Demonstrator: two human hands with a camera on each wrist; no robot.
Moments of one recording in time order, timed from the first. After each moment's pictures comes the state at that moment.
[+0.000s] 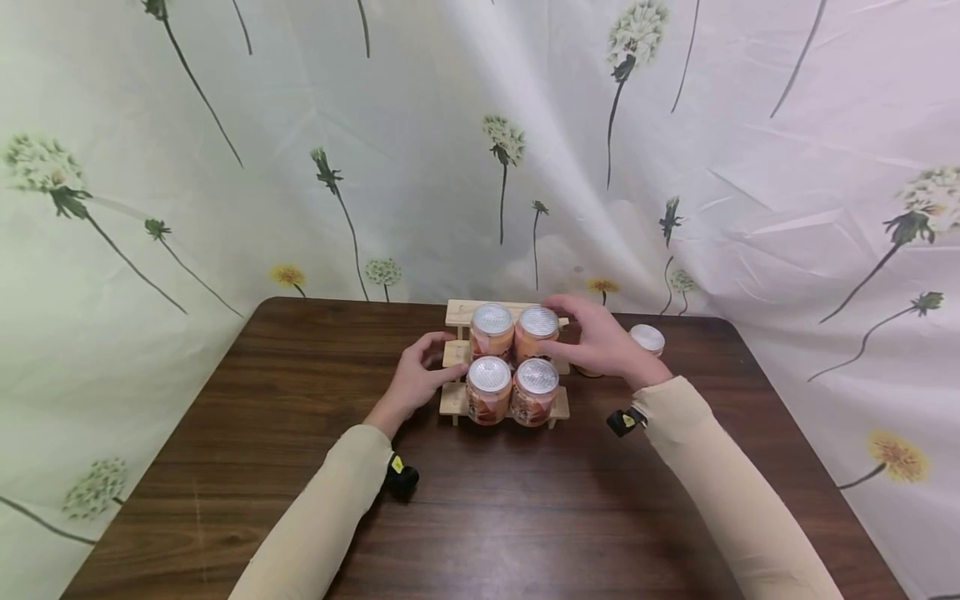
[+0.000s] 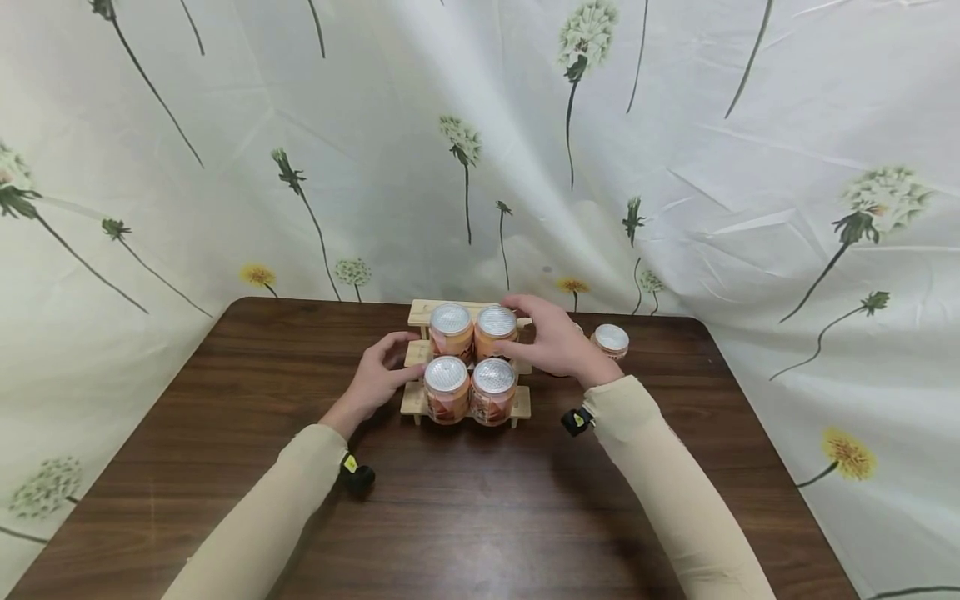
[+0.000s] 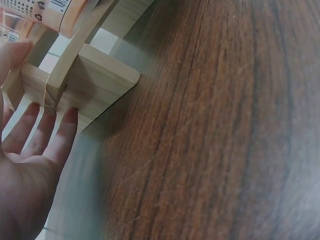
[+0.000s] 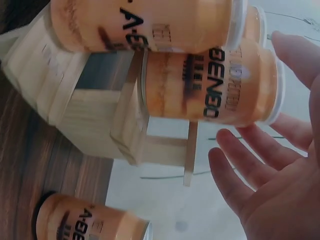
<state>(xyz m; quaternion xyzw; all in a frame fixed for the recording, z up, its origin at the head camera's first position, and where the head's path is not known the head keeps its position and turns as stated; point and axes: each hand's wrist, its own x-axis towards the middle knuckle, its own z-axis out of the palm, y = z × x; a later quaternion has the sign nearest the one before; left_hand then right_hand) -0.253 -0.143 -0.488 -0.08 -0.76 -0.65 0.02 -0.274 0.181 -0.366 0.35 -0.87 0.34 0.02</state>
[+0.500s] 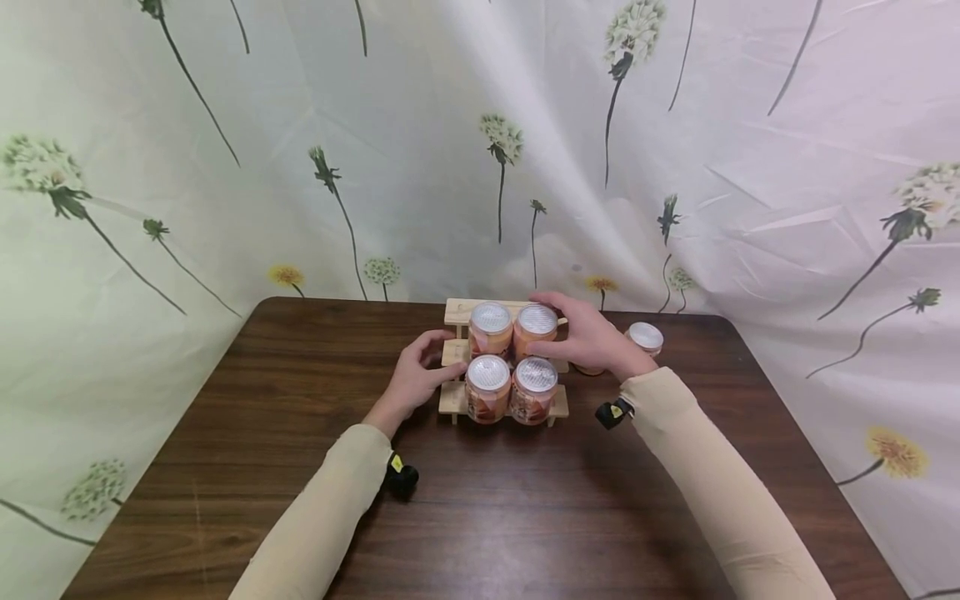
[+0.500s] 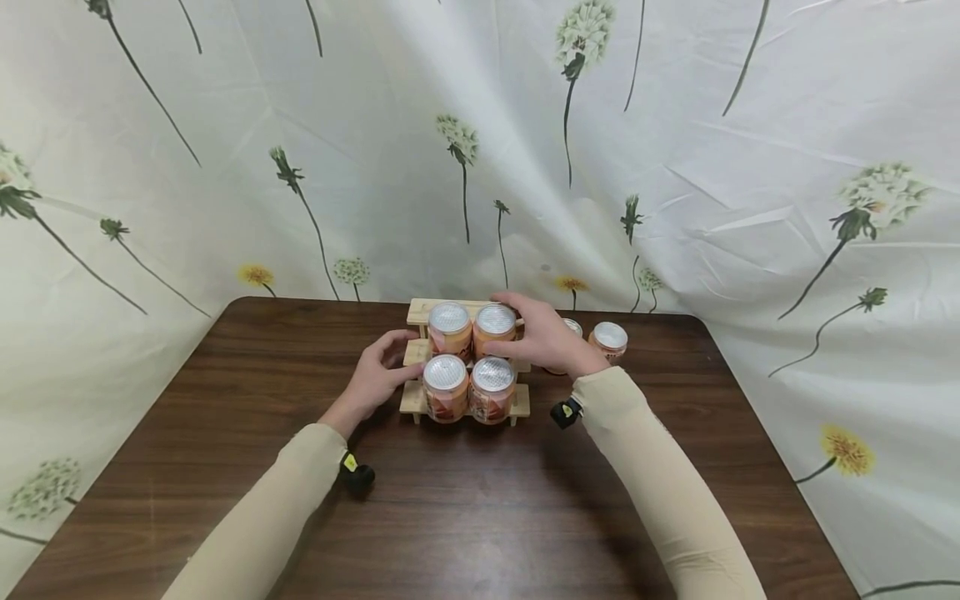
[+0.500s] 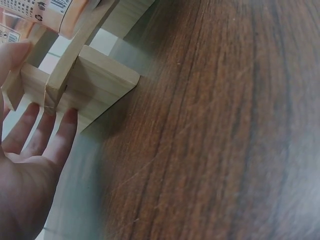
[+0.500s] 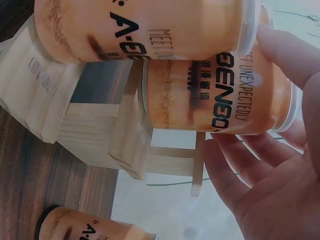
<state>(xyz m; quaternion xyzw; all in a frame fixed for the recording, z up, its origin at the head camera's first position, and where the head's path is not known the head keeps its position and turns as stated) -0.249 -0.142 -0.485 -0.09 -0.76 -0.65 0.02 -0.281 0.169 -0.365 0.32 -0.88 0.34 -0.04</state>
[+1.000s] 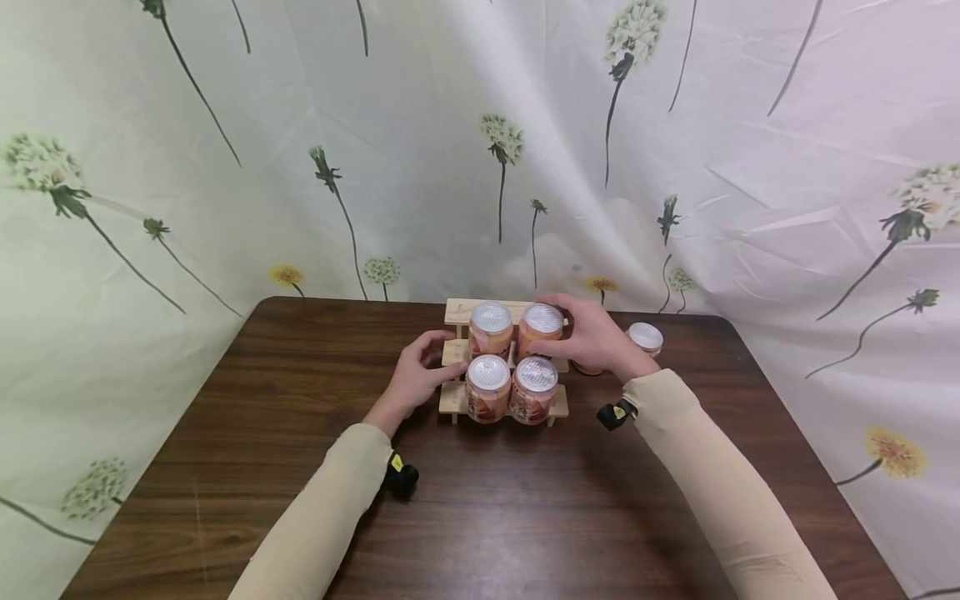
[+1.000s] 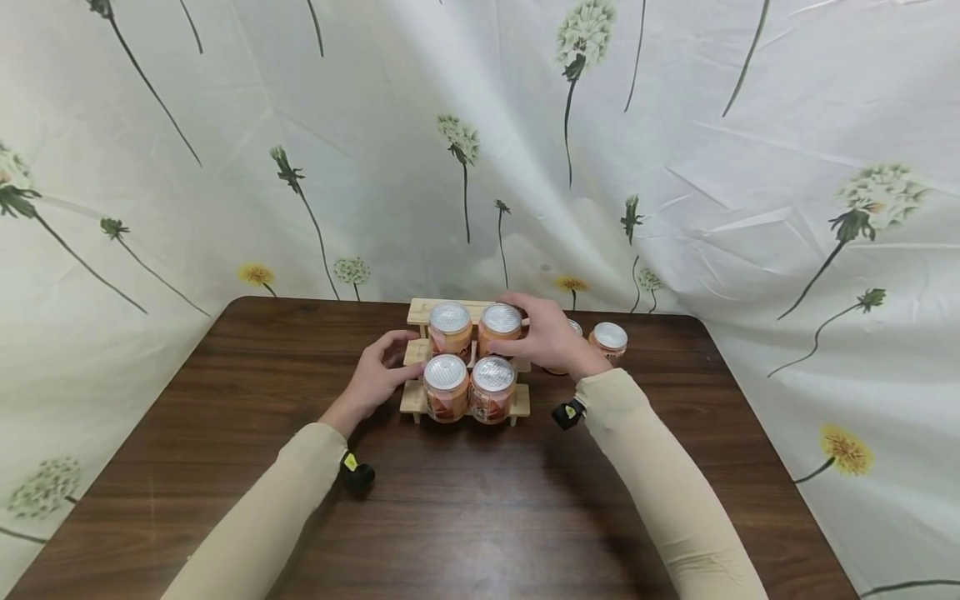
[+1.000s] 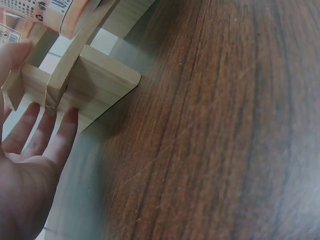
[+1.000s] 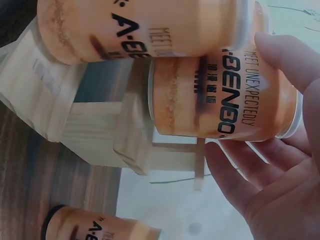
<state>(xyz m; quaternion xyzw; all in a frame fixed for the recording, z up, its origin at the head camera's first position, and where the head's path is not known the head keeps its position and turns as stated) -0.251 -0.143 -0.487 -0.09 -0.76 -0.64 0.02 -0.279 0.172 -0.365 0.30 -0.89 0.35 -0.01</state>
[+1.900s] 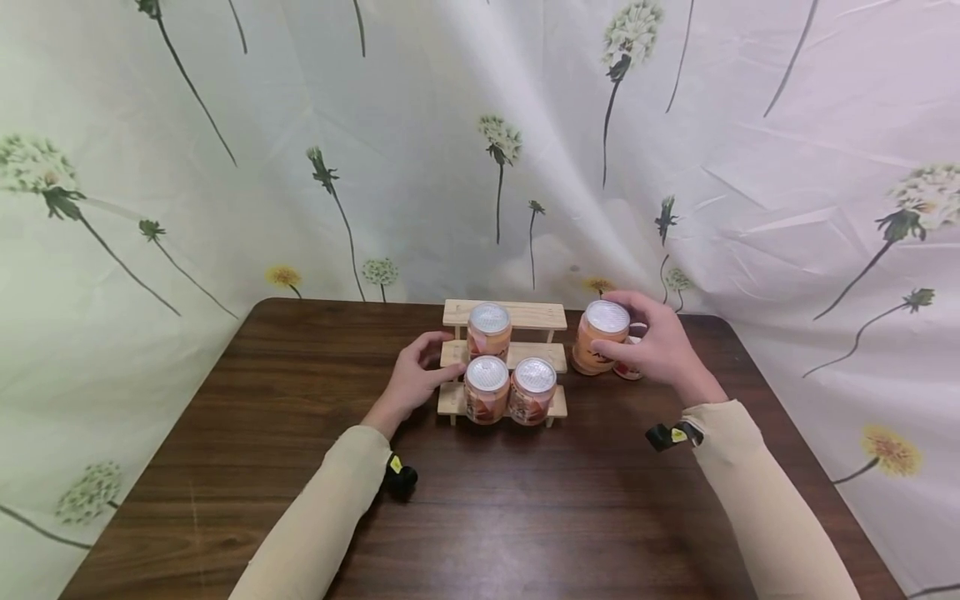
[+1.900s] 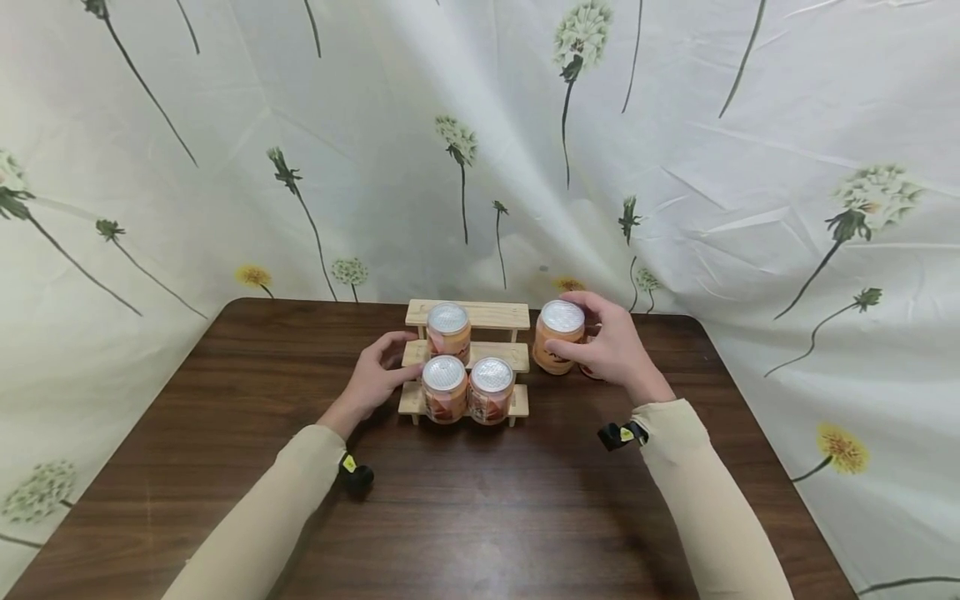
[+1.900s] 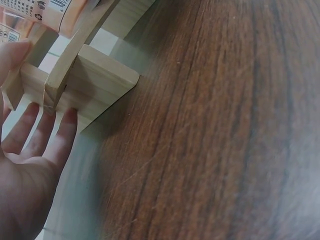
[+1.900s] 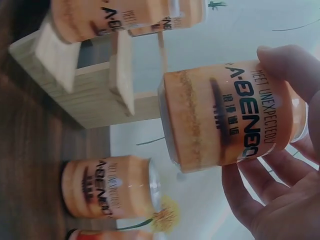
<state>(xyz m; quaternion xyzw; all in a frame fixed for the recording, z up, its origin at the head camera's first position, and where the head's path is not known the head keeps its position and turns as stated) -0.250 -0.142 -0.485 -0.08 -0.76 -0.65 0.02 -0.245 0.243 -0.359 0.22 -0.85 0.46 0.09</state>
